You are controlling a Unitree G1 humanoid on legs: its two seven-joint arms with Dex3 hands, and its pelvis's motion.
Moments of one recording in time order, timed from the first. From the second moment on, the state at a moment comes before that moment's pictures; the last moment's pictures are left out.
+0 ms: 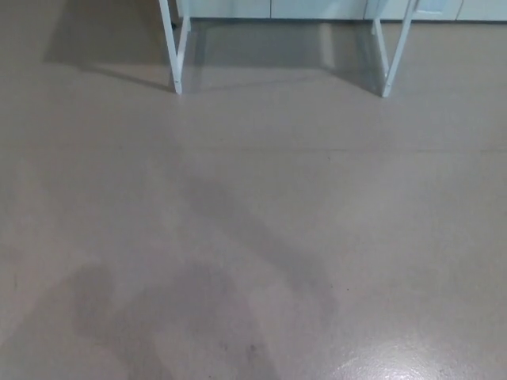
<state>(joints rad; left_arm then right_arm) 0.03 0.49 0.22 1.27 0.02 -0.21 -0.04 0.06 -0.46 -0.01 1.29 -0.19 -0.16 -0.05</state>
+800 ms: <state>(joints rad) 0.11 0.48 0.21 1.24 0.01 -0.31 -0.10 0.09 -0.46 0.01 1.30 -0.20 -0.22 -0.06</state>
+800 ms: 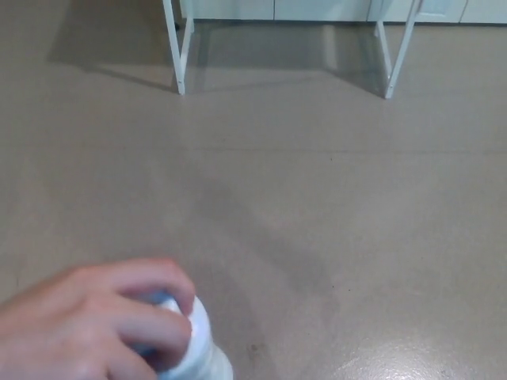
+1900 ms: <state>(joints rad) 0.49 0.46 -0.10 -0.20 -0.11 -0.34 -0.37 0.07 -0.46 0.03 1.30 -0.20 -0.22 -0.05</state>
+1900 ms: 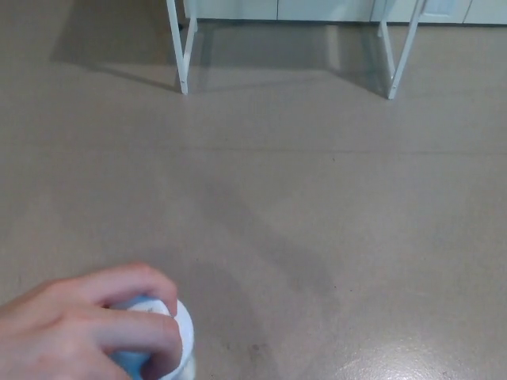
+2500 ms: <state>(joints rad) 0.33 0.38 -0.39 -0.55 -0.08 -0.10 -0.37 0.04 -0.46 0.06 1.31 -0.20 -0.22 -0.03</state>
